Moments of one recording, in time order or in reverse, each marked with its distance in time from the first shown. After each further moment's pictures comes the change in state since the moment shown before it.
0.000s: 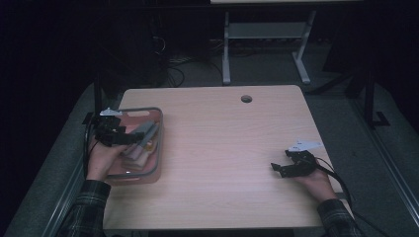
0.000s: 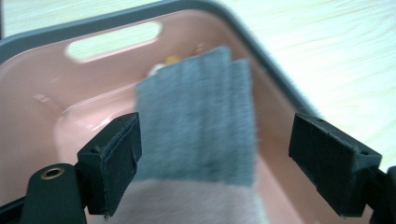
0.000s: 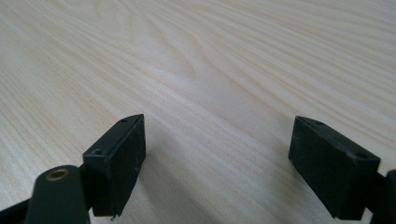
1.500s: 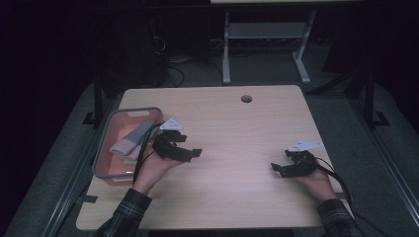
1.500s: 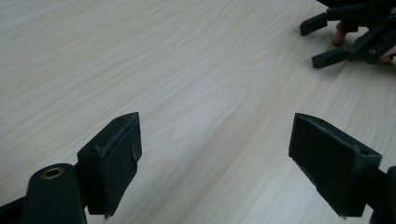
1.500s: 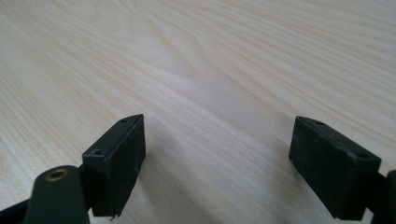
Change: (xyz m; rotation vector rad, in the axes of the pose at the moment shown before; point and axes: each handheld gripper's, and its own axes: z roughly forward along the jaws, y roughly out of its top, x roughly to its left) left arm -0.151 0.009 0.047 -0.021 -0.338 0.250; right arm 0.000 0.000 0.000 -0.003 -0.001 -0.006
